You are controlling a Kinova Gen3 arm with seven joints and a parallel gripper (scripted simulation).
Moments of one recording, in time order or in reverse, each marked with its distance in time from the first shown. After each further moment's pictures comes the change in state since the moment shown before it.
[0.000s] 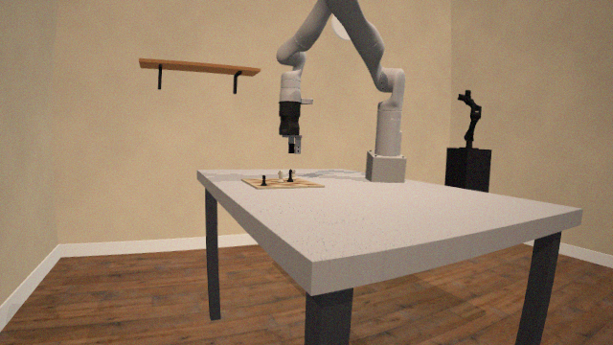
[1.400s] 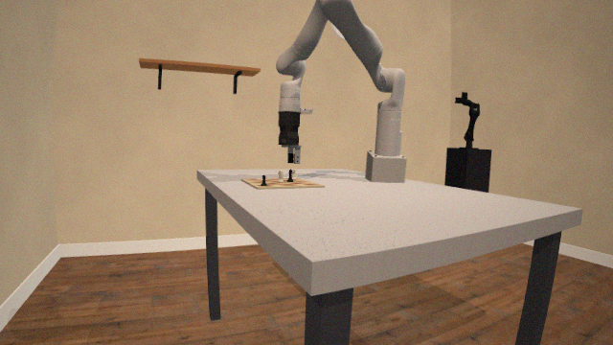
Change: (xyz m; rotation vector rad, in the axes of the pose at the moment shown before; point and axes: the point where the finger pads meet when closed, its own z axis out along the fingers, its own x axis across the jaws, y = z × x) arm 0.001 0.002 0.036 -0.006 0.001 -0.003
